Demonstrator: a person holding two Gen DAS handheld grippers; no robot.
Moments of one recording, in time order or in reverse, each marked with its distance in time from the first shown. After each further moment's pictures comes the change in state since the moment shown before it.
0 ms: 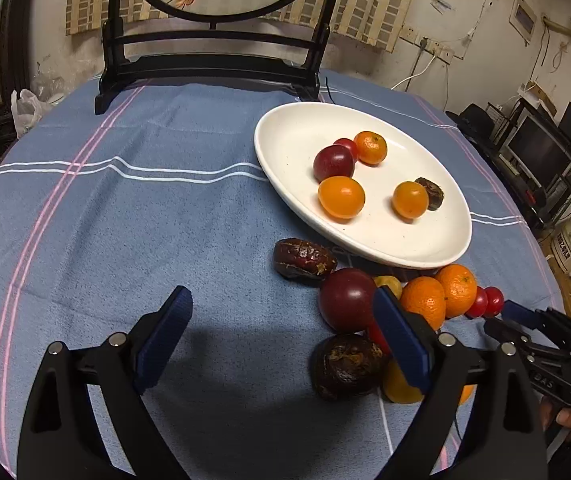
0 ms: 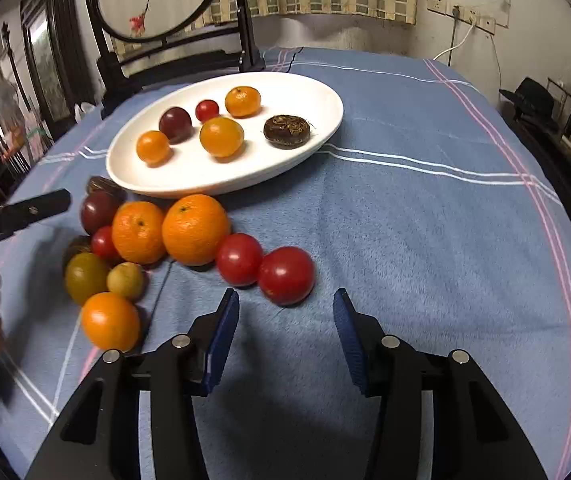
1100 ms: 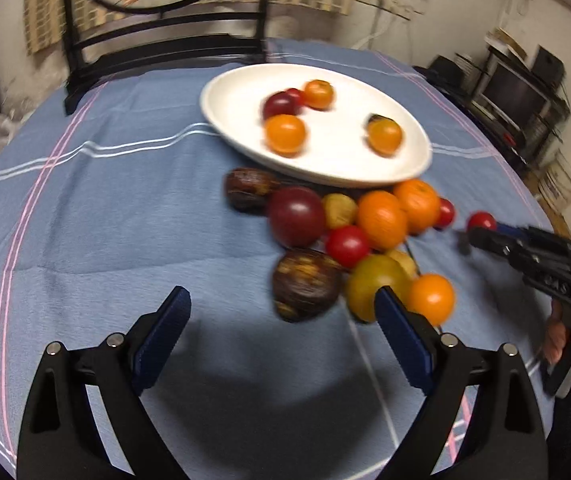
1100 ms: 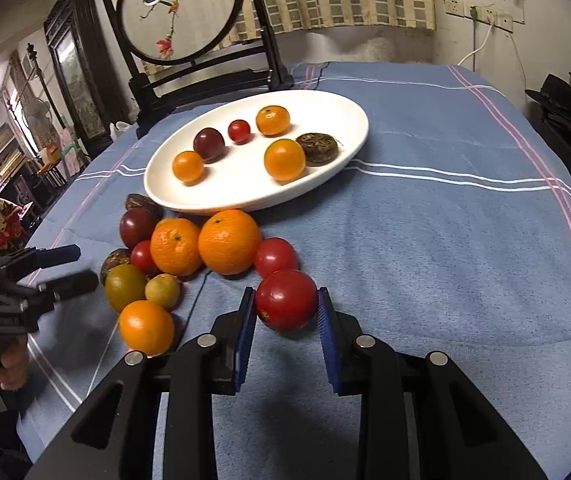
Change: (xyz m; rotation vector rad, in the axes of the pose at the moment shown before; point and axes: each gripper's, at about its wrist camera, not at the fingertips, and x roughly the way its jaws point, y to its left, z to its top) left arm -0.012 -0.031 -0.042 0.176 0.091 -0.038; right arm -0.016 -0.008 -0.004 0.030 -0.078 0.194
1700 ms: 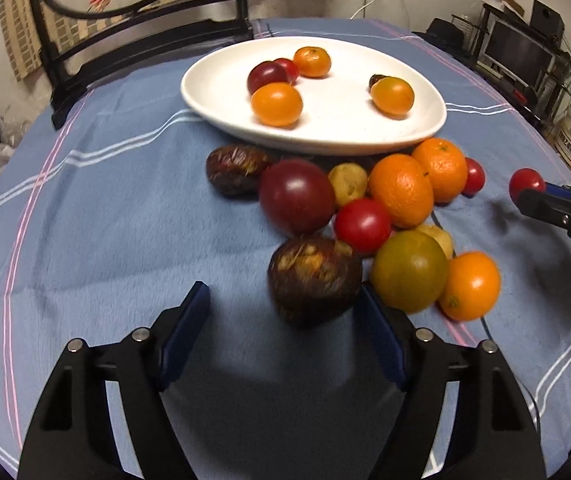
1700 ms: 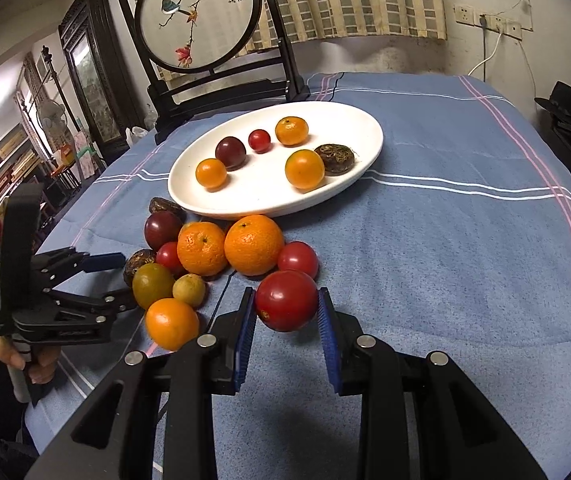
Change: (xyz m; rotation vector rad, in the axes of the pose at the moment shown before) left arm 0.032 -0.007 0.003 0.106 0.054 0.077; right arm -0.013 0.006 -0.003 -0.013 -0.031 0.043
